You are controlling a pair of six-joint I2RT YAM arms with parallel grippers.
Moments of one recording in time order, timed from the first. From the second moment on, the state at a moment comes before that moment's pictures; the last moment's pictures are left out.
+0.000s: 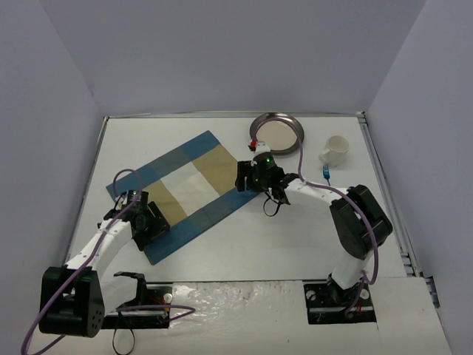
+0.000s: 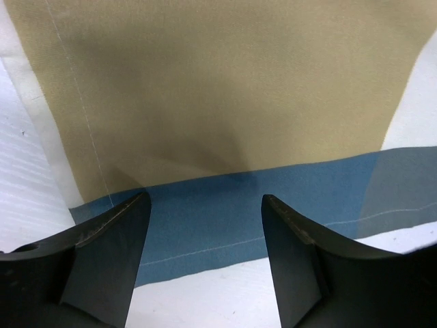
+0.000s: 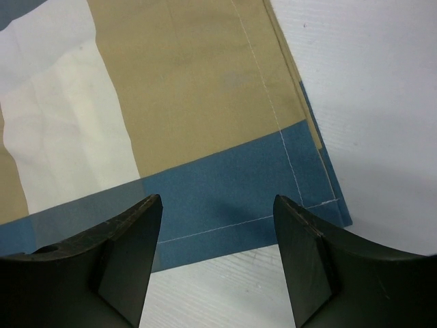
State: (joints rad) left arm -0.09 1.09 0.54 -0.63 -0.01 -0.72; right arm 0.62 1.72 0.99 0.07 0.03 0.41
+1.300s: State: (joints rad) left arm -0.09 1.03 0.52 -0.73 -0.06 -0.82; right arm 0.49 1.79 0.88 0.26 -0.06 0.55
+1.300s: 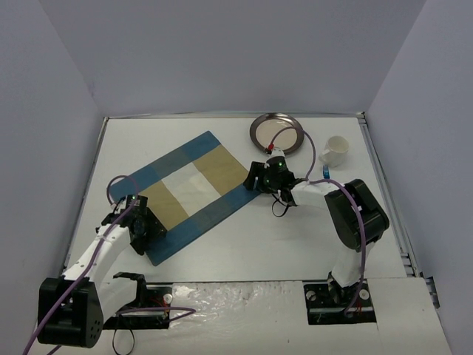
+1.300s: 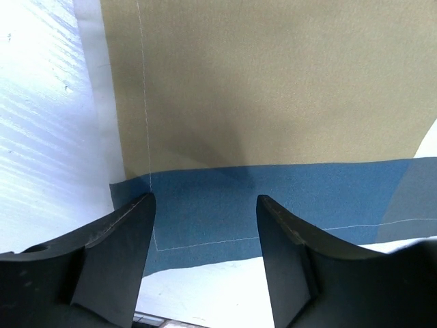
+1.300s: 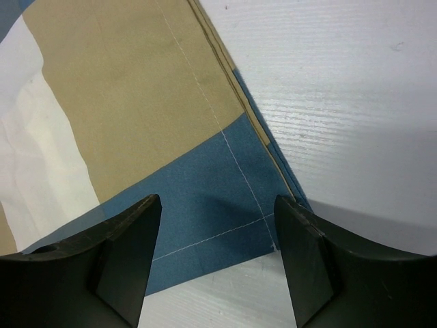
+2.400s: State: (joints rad) left arm -0.09 0.65 0.88 -0.72 -0.16 -0.23; right arm 0.38 1.55 0.88 0.19 0.33 0.85
